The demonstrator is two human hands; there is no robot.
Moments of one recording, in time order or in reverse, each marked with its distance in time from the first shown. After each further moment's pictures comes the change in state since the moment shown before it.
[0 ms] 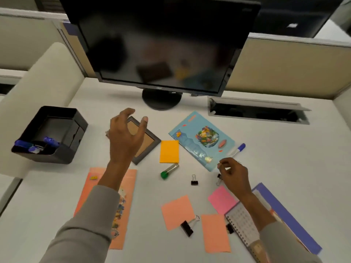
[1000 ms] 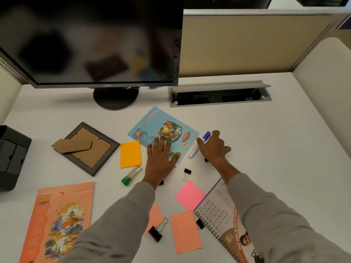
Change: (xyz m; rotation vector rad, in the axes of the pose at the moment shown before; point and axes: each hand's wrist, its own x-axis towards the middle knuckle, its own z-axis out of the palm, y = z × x) left_hand -0.124 0.032 0.226 0.369 -0.773 0.177; right_hand 0.087 0.041 -0.017 -0.264 0.027 0.510
